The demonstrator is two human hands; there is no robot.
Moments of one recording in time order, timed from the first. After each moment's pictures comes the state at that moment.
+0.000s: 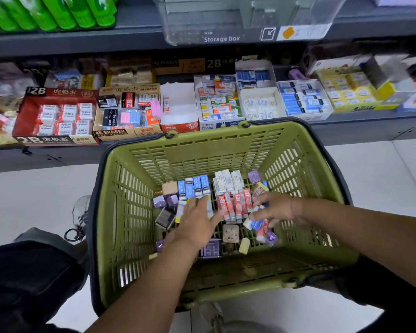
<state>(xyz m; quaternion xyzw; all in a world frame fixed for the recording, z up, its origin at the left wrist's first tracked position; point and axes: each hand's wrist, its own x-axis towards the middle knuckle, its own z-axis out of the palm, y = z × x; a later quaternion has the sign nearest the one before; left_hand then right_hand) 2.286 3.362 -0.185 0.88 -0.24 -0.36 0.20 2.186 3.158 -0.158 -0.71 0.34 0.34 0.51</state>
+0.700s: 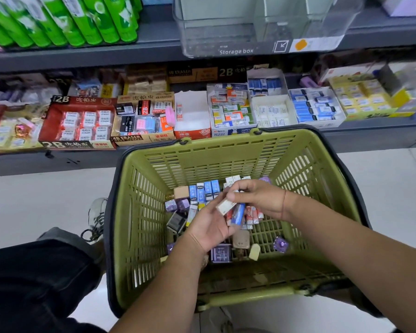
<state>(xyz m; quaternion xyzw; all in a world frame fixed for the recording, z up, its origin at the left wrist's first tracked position) 2.298 3.351 -0.176 0.35 0.12 -0.63 0.69 2.241 3.205 -0.118 -0.62 0.25 0.17 0.72</state>
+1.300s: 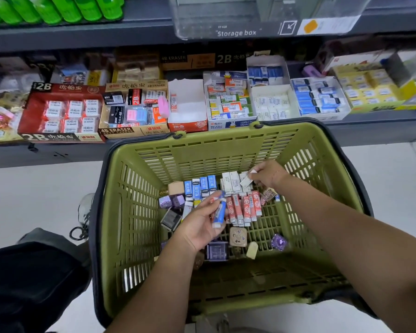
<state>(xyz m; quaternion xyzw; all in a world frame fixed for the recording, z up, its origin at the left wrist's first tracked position) 2.305 3.358 -0.199 0.39 0.19 -0.58 0.69 2.271 3.133 -0.192 -0.72 0.46 0.14 0.50</state>
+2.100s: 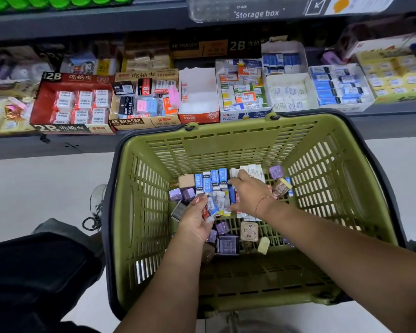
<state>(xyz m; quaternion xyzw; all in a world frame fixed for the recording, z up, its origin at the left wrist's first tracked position) 2.314 3.362 -0.199 0.50 0.39 -0.41 0.66 2.266 3.211 -0.226 -0.96 0.14 0.21 0.16</state>
